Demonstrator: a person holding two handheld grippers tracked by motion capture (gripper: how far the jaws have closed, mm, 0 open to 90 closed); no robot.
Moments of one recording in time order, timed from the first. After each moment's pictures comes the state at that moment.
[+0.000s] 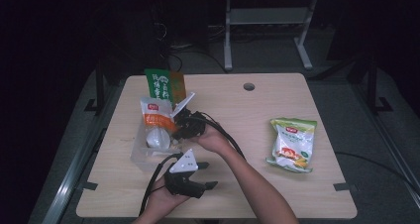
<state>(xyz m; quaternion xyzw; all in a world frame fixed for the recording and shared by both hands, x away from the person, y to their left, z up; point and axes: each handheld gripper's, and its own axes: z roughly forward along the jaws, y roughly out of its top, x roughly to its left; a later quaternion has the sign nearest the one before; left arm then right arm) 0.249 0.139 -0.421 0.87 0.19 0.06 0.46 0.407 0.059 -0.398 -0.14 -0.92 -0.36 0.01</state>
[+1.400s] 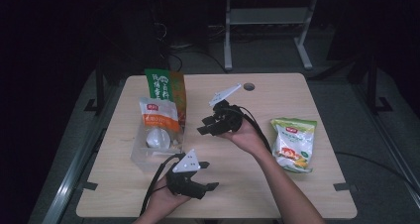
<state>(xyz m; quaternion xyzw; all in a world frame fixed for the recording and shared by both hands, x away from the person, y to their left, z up) 0.250 0.134 -0.423 0.87 0.19 0.06 0.44 0.392 -0.044 -0.362 -0.22 -0.88 -0.43 0.01</state>
